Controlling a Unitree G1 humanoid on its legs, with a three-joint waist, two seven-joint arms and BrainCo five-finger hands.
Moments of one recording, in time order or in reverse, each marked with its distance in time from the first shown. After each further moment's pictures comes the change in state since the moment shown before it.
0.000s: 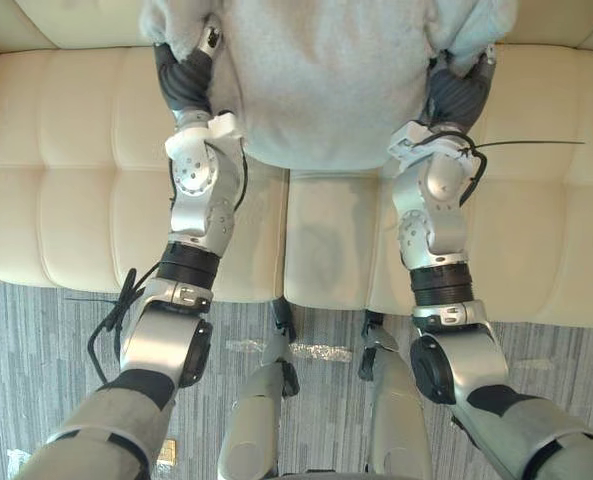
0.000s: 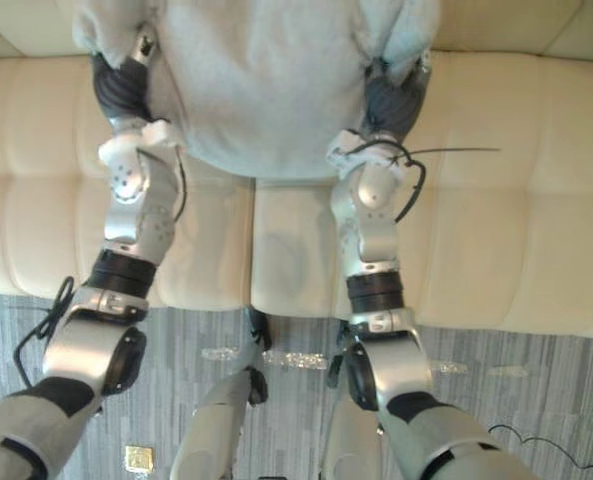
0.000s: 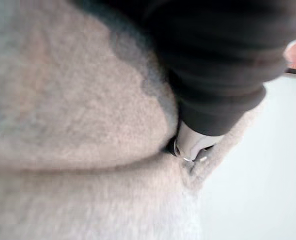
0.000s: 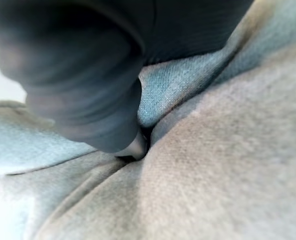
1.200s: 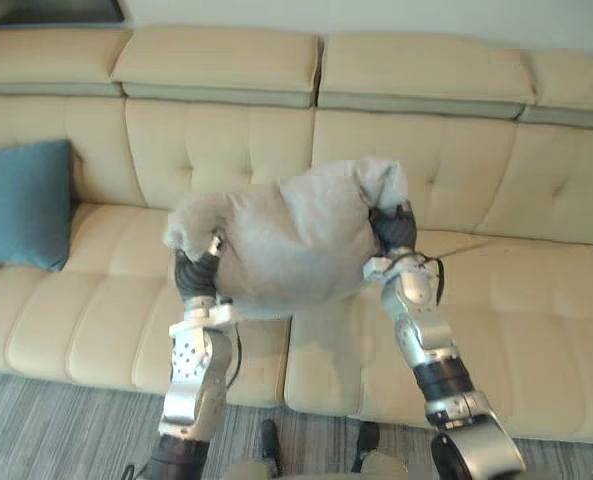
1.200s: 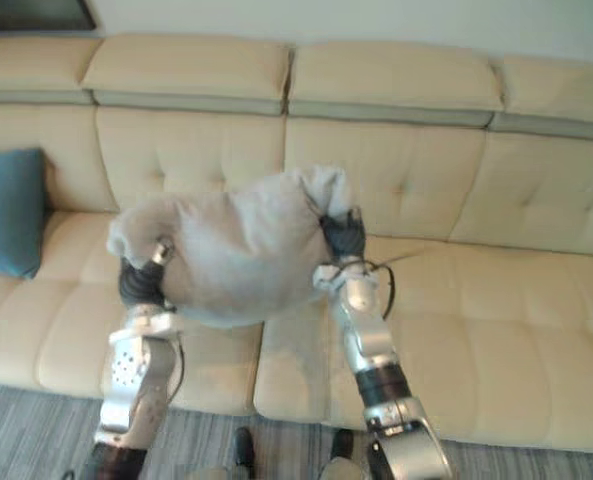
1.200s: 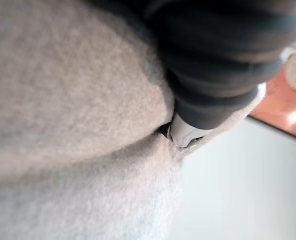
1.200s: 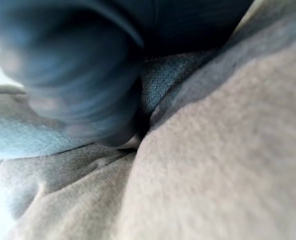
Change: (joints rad) left arm 0.814 -0.101 -0.060 -0.604 0.073 0.016 -0.065; right arm 0.334 -0.041 0.233 0.040 0.086 0.027 0.267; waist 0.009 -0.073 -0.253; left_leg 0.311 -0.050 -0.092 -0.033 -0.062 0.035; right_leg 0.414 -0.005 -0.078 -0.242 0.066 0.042
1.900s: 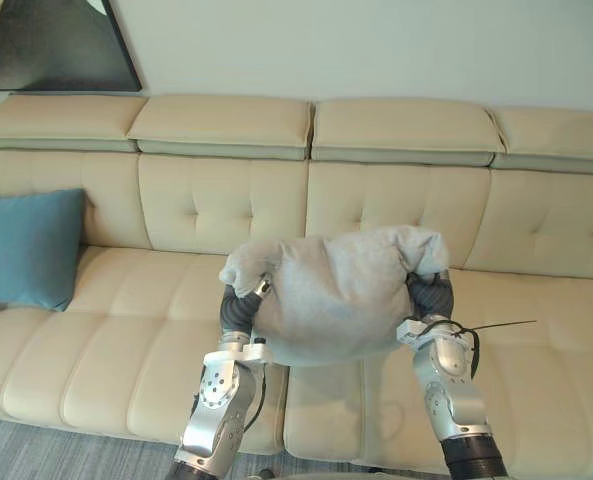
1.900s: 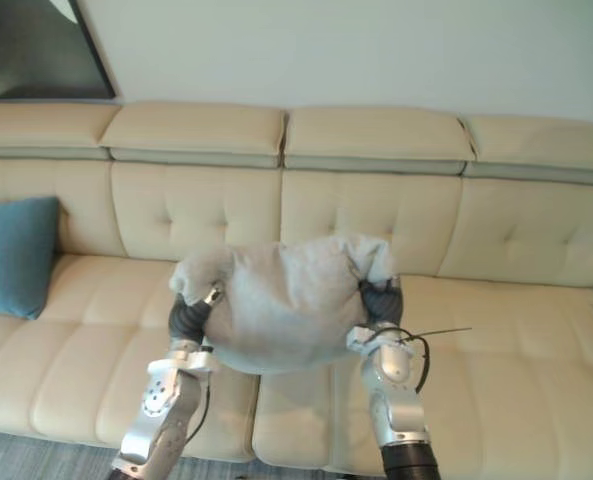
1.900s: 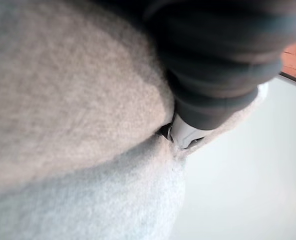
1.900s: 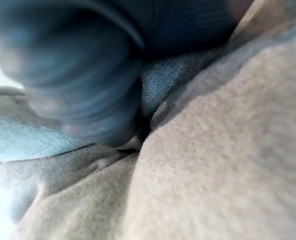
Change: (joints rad) left arm 0.275 -0.037 -0.216 0.028 -0.003 0.047 -0.114; right arm 0.524 0.010 -0.090 -0.232 -0.044 0.001 0.020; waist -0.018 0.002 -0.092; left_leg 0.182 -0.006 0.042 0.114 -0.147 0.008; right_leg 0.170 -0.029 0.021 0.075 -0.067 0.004
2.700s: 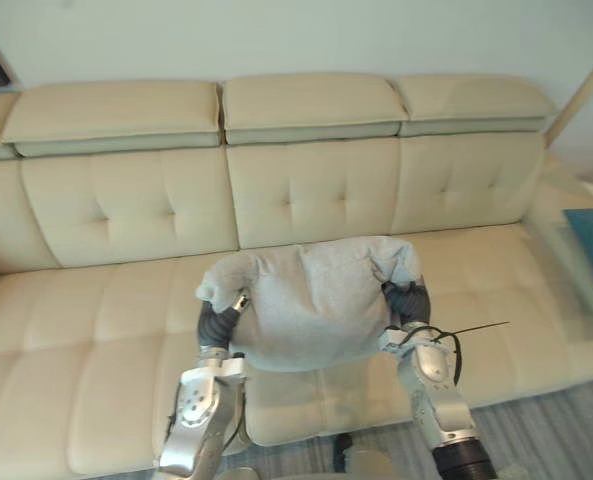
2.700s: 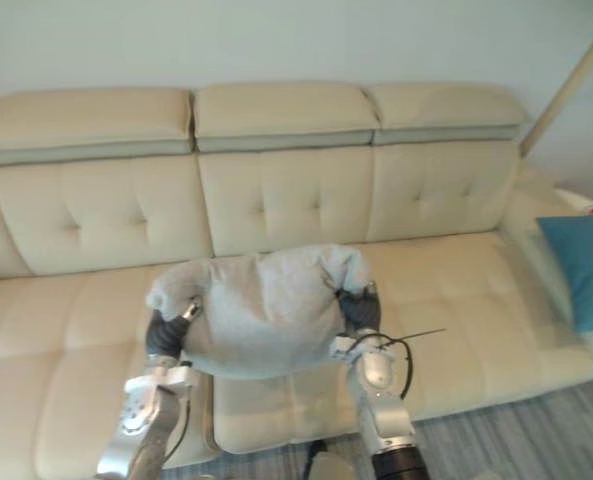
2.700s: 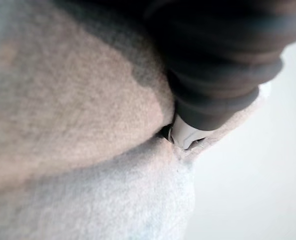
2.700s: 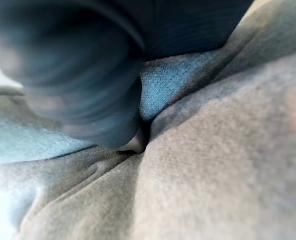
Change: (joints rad) left arm 0.092 0.008 0.035 0.034 0.014 0.016 0.016; right arm 0.049 -0.061 0.108 0.055 0.003 -0.001 0.008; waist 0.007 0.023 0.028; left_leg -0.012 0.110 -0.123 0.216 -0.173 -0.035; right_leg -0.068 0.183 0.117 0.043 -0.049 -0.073
